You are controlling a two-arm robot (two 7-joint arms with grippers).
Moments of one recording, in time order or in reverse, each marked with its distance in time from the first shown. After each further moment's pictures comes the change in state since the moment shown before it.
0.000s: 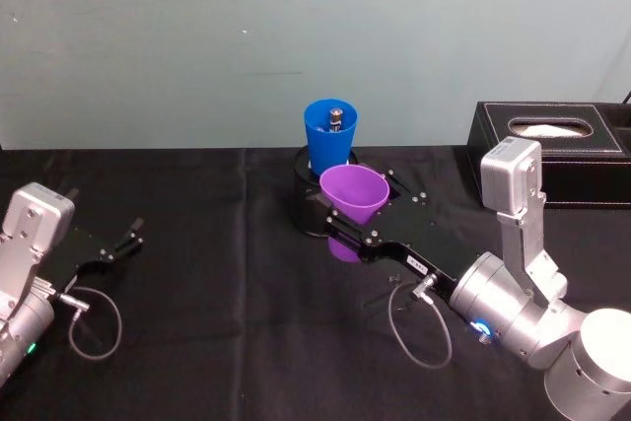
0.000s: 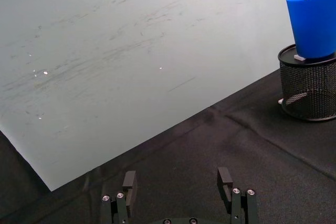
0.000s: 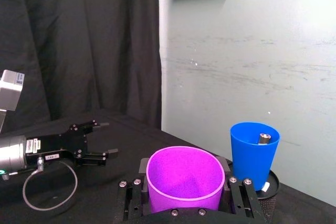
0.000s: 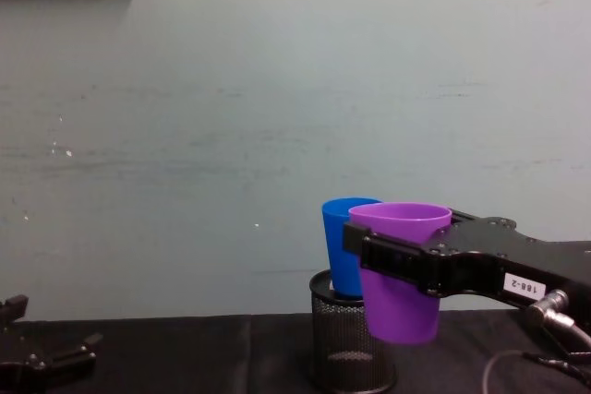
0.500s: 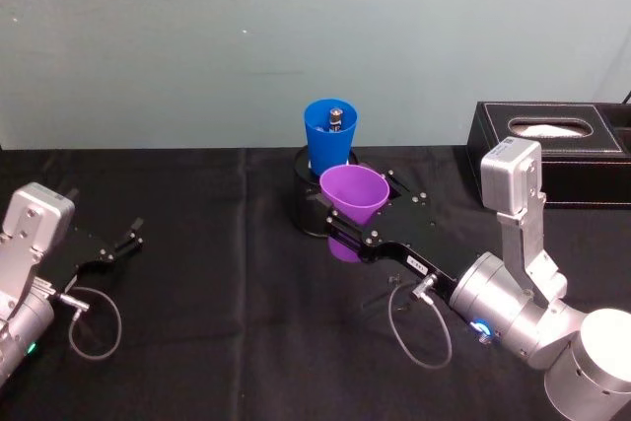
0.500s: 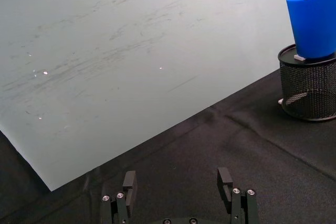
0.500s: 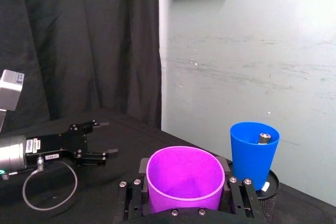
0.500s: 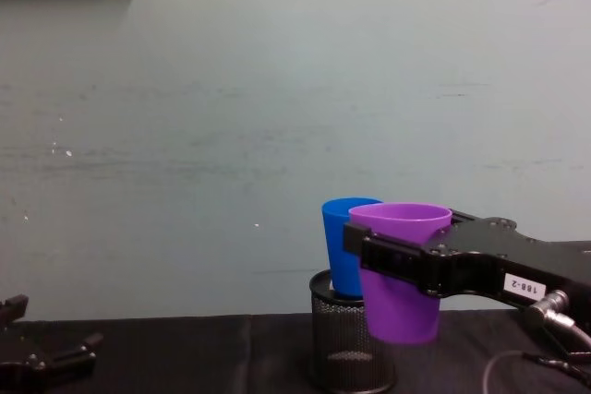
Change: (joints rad) left arm 0.000 0.000 0.000 0.000 0.000 0.000 0.000; right arm 0.000 0.000 0.000 0.001 0.000 0.000 0.000
